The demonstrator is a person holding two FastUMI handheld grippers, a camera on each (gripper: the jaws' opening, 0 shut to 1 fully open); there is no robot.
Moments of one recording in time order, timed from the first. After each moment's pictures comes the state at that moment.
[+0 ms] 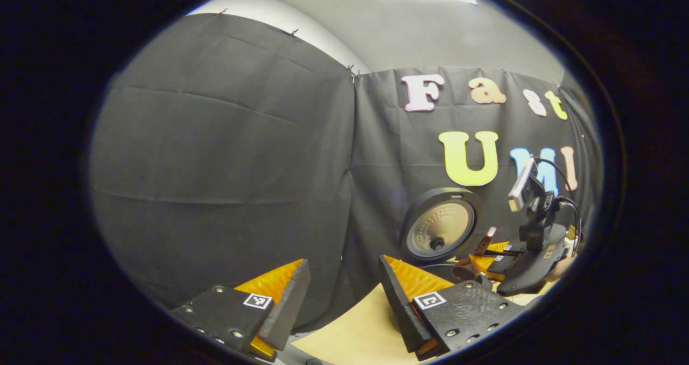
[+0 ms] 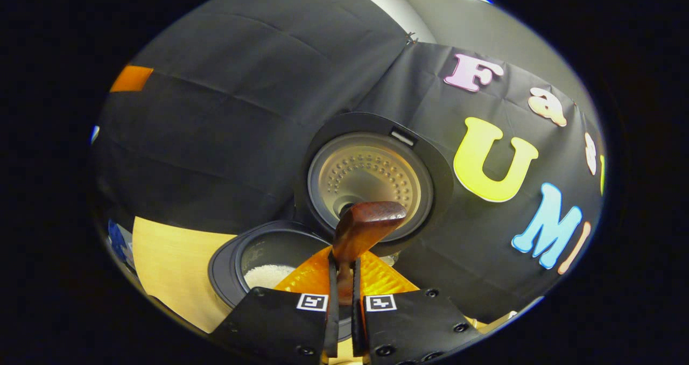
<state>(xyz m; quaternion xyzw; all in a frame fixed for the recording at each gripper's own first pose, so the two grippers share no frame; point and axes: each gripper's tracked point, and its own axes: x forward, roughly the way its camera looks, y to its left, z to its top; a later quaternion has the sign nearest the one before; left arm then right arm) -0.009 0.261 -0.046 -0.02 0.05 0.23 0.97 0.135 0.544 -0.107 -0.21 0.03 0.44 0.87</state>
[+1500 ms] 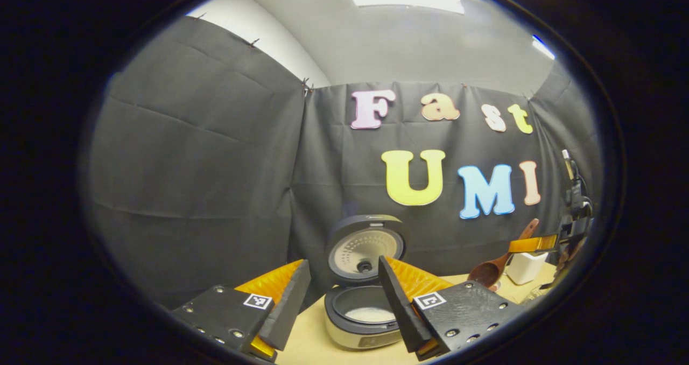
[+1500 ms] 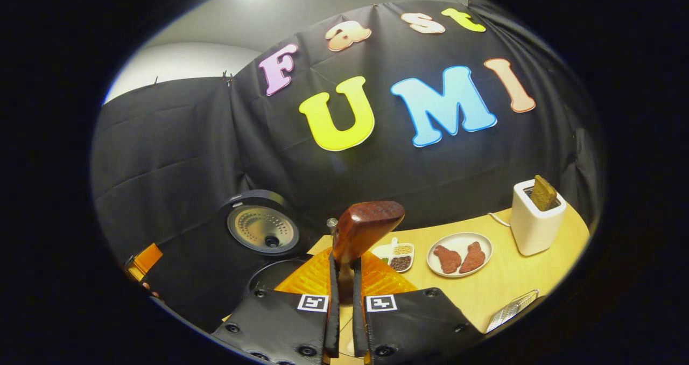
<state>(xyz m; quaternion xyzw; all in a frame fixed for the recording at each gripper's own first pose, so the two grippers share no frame) 0.038 0.175 -0.010 -0.03 0.00 0.10 0.99 0.168 0.281 -0.050 0.18 0.18 0.28 0.93</state>
